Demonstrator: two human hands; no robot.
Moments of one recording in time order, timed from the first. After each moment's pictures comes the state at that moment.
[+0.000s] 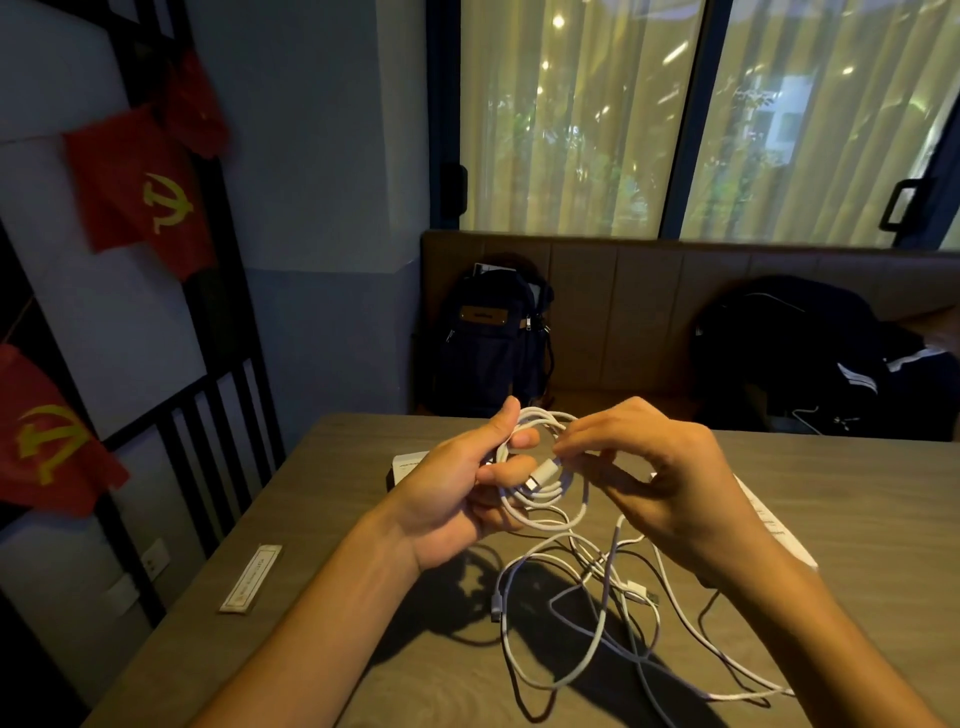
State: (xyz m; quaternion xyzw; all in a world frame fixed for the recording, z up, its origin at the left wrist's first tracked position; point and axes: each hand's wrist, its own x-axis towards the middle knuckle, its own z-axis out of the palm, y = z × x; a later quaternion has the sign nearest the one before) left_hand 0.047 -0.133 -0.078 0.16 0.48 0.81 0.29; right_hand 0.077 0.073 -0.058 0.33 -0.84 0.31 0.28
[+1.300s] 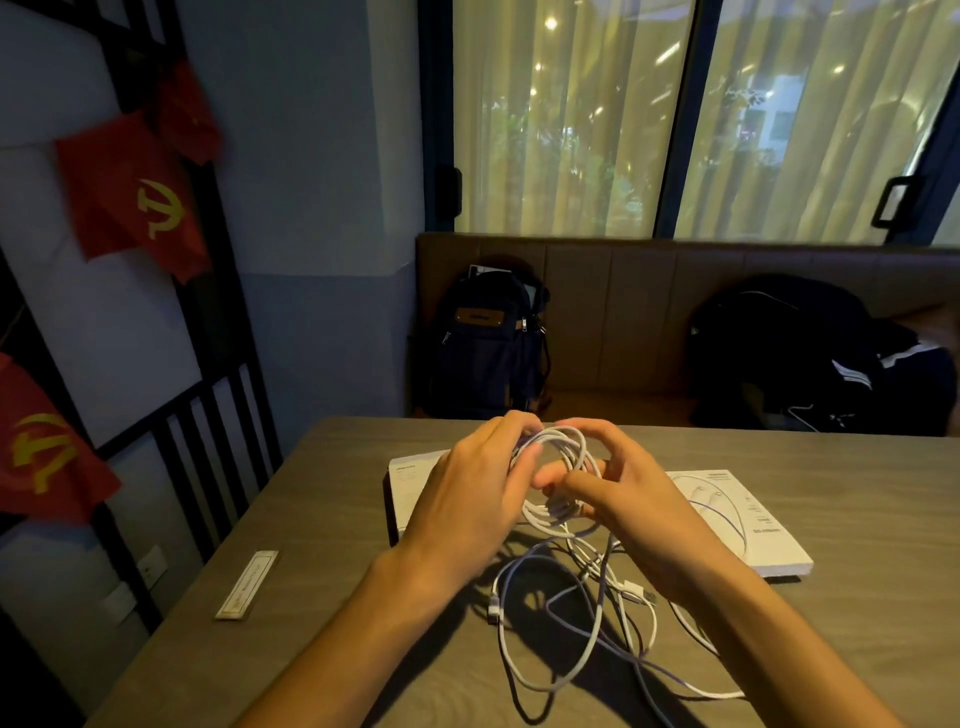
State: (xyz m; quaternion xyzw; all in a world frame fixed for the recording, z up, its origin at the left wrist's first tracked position) left_hand 0.055 -0.117 -0.093 0.26 0.86 0.38 -0.23; right_hand 0.073 0.049 -0.079 0.07 -0.74 0.67 0.00
